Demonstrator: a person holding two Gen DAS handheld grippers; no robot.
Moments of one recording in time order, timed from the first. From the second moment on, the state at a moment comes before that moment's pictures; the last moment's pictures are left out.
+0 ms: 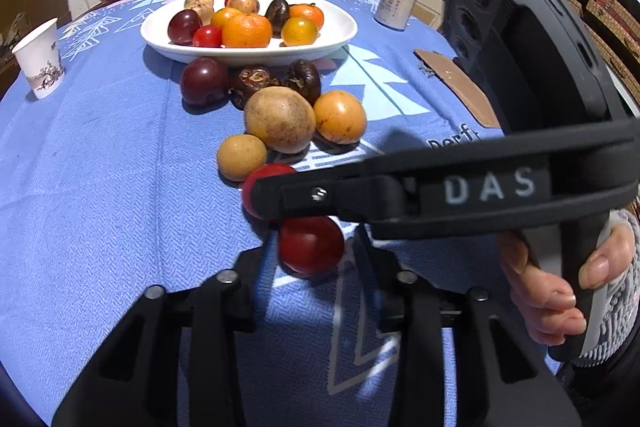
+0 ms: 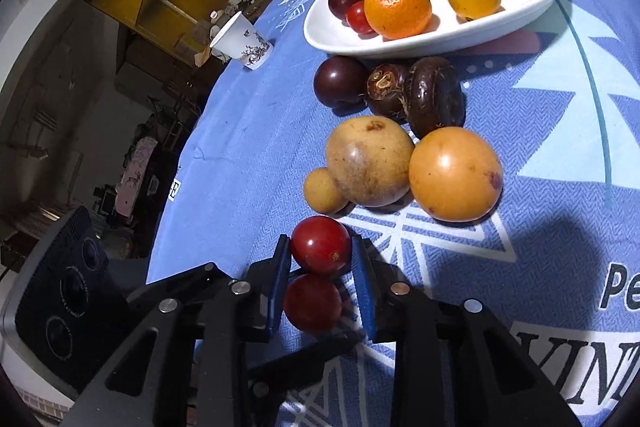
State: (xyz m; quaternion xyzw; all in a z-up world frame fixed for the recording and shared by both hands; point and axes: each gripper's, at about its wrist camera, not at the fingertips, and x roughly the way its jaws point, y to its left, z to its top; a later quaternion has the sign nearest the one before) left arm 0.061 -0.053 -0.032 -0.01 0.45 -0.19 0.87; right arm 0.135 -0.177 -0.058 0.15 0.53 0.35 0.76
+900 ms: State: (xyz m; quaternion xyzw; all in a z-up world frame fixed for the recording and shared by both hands) left arm 0.083 -0.021 0.052 0.02 0.31 -0.02 0.95; right arm 0.109 -0.229 0.027 0.05 0.30 0.18 0.94
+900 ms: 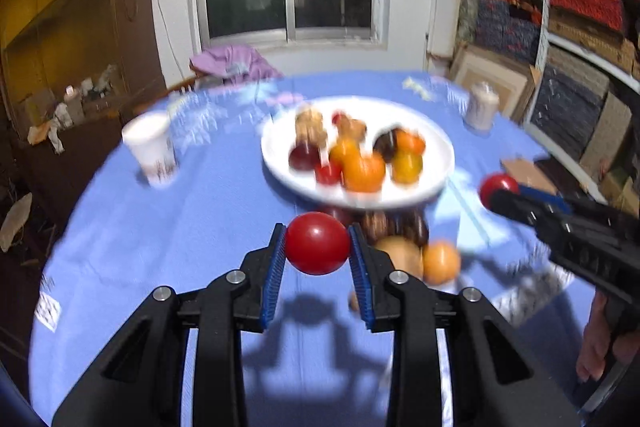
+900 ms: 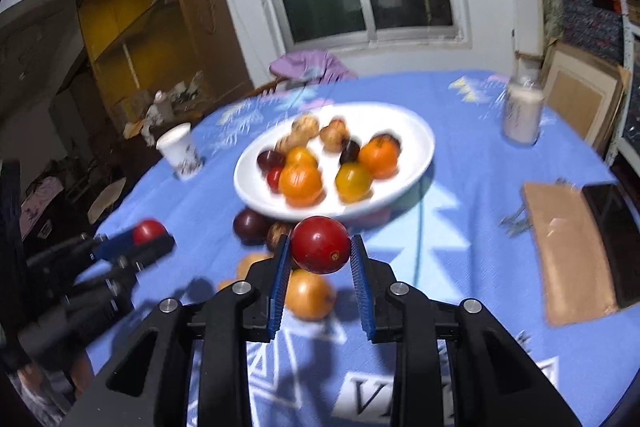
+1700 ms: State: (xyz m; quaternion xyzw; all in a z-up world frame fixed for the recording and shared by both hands) left arm 0.307 -0.060 0.032 -0.03 0.37 -0.02 0.93; right arm 0.336 -0.234 0.014 0.09 0.40 0.14 0.90
